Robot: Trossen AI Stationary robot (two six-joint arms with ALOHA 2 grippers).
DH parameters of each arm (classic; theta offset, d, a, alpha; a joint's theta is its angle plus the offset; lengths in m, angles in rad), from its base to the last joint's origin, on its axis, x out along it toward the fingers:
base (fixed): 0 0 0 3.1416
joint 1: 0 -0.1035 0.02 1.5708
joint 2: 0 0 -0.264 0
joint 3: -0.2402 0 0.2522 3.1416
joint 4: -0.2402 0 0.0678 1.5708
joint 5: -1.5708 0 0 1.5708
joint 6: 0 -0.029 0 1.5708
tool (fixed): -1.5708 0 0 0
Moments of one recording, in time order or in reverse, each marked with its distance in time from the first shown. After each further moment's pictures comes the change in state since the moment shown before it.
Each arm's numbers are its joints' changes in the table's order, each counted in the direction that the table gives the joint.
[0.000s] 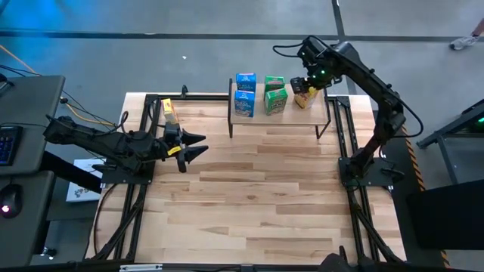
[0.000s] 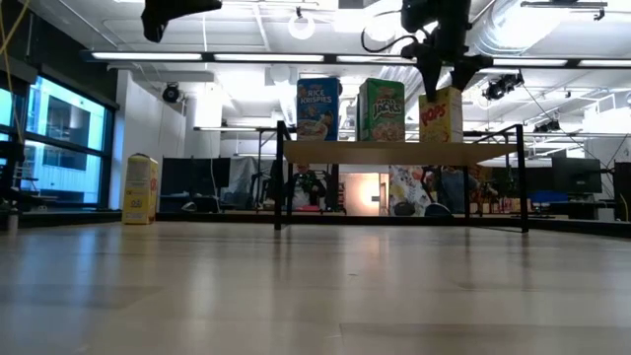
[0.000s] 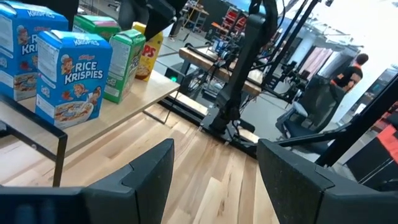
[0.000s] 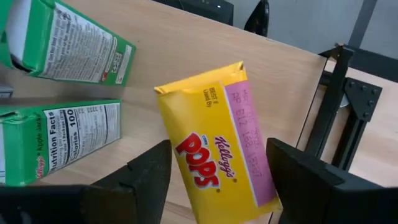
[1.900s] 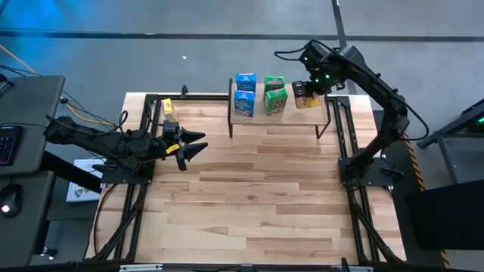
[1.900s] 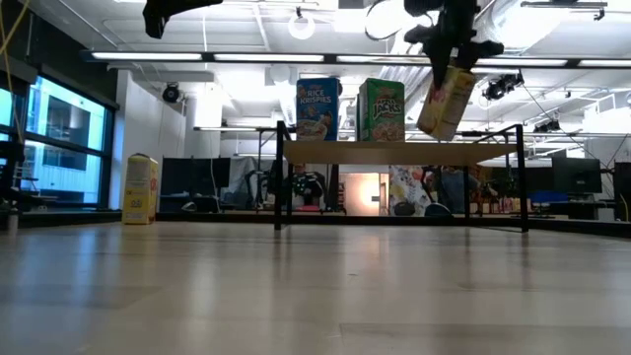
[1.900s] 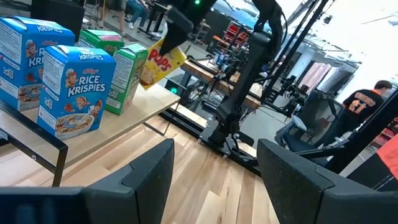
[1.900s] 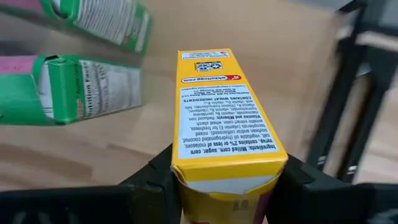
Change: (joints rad) left arm 0.000 0.000 0.000 0.050 -0.031 0.001; right arm -0.063 -0.055 0.000 -0.066 -0.033 -0.122
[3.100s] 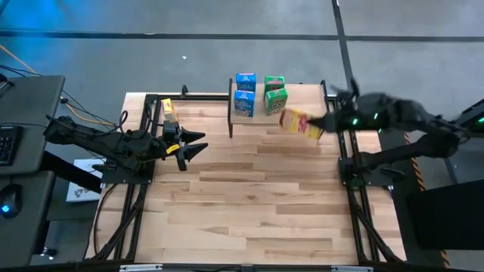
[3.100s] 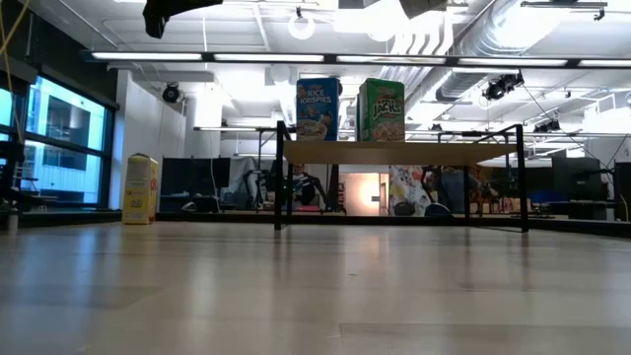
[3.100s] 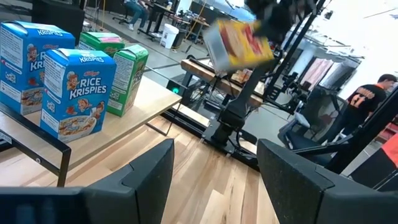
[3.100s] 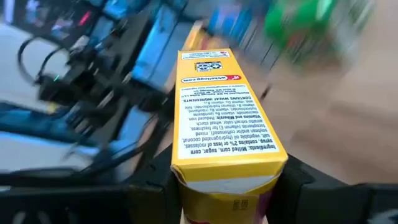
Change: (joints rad) left arm 0.000 0.000 0.000 -0.004 0.000 -0.026; right arm -0.679 -0.704 0.519 0.628 0.142 -0.486
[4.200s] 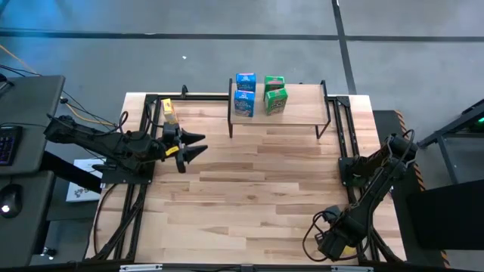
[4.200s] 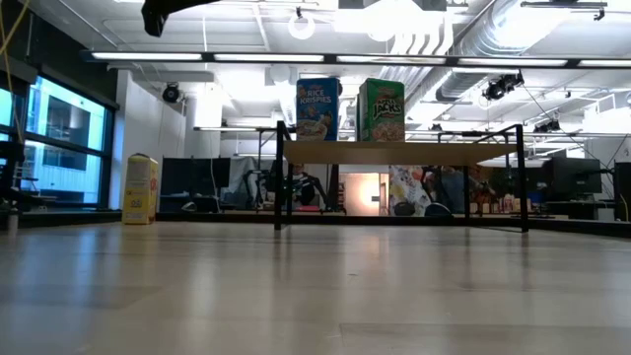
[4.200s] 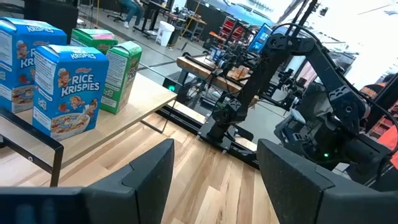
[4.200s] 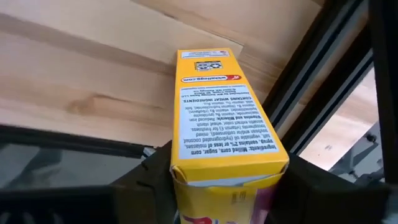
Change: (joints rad) left arm 0.019 0.000 0.000 -0.003 0.000 -0.003; right arm -0.997 0.738 0.156 -0.161 -0.559 -1.089
